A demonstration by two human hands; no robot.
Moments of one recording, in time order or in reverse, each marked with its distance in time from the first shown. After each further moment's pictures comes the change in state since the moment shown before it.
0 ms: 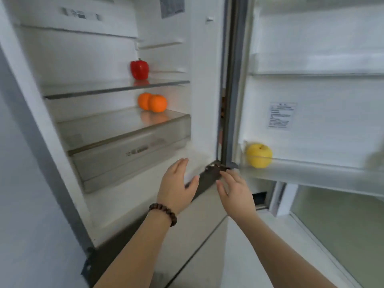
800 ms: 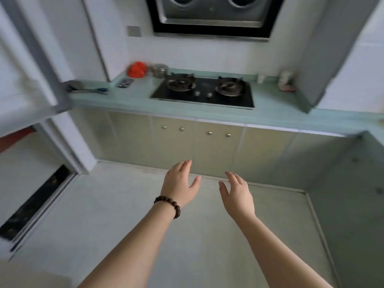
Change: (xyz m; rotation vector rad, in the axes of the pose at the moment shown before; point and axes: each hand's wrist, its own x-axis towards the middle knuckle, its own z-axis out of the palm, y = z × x) left_hand -0.327 0.418 0.317 -0.379 -0.867 0.779; right_hand -0.483 0.248 -0.347 -0.418 0.493 1.183
